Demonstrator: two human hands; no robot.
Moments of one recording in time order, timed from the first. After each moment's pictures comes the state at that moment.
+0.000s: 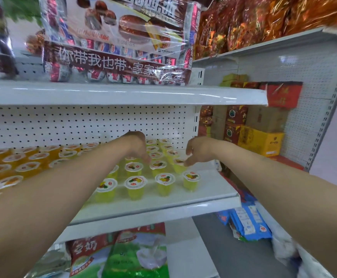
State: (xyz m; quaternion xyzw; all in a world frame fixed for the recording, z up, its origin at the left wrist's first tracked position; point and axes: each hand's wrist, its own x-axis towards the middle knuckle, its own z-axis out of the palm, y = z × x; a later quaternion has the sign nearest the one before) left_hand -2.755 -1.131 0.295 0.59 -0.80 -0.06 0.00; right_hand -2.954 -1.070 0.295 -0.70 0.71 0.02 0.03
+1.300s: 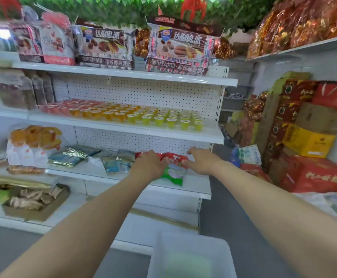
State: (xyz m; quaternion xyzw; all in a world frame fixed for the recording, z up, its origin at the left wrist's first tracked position) left_hand -2.760 -0.604 0.196 0.76 -0.61 -0.11 0.19; right_hand -2.943 -0.646 0.215 -0.81 0.58 -0.07 0.07
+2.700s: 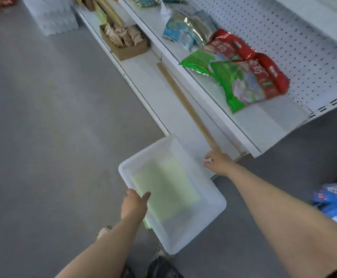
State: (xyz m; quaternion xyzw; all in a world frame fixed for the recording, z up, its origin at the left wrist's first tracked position) left_hand -2.977 -0.598 -0.222 0.88 0.05 -0.40 0.23; right_hand -3.041 -0.895 -0.169 -0.85 0.37 0.29 0.26
